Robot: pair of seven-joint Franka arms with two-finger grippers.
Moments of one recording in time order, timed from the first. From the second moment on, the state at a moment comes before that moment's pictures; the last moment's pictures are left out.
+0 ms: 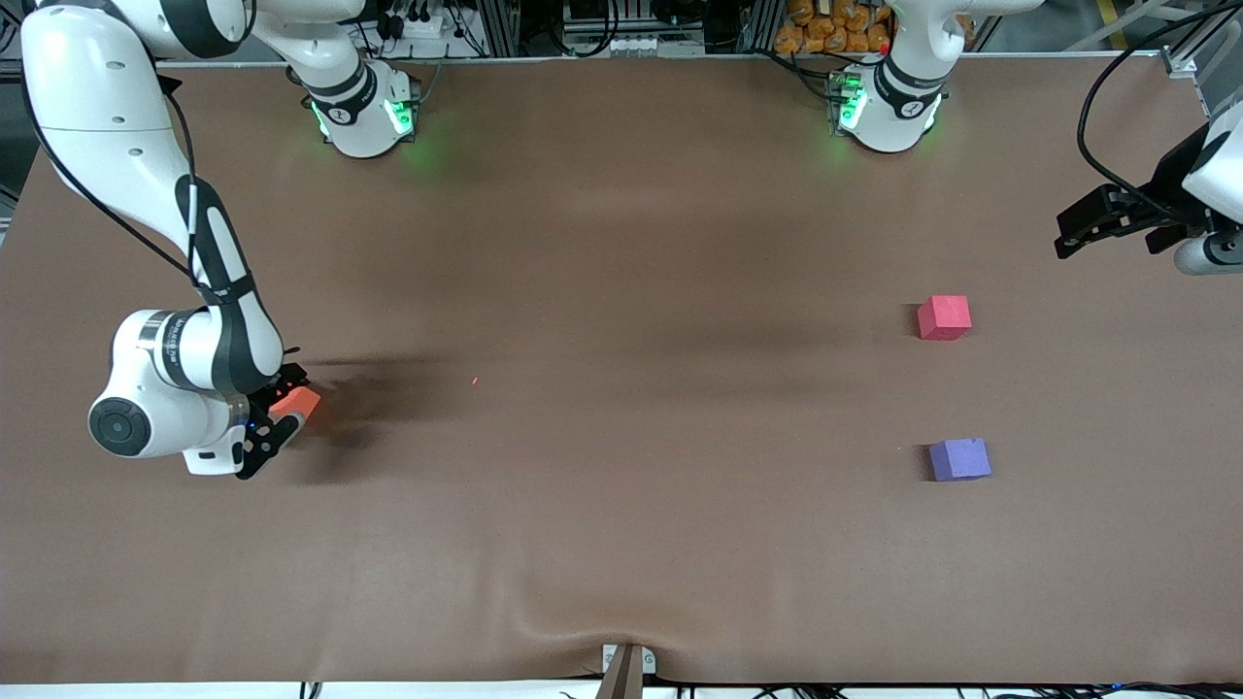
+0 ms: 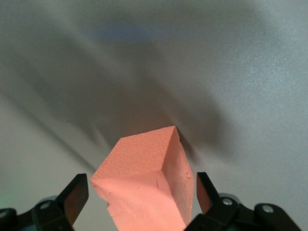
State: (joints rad) left arm -0.07 0.01 -0.01 -1.52 0.02 1.51 -0.12; right arm 0.00 0.67 -0.07 -1.66 0.00 1.98 -0.88
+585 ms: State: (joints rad) left arm -0.07 0.01 -0.01 -1.52 0.02 1.51 -0.12; right arm 0.00 0.67 -0.07 -1.66 0.00 2.01 -0.94
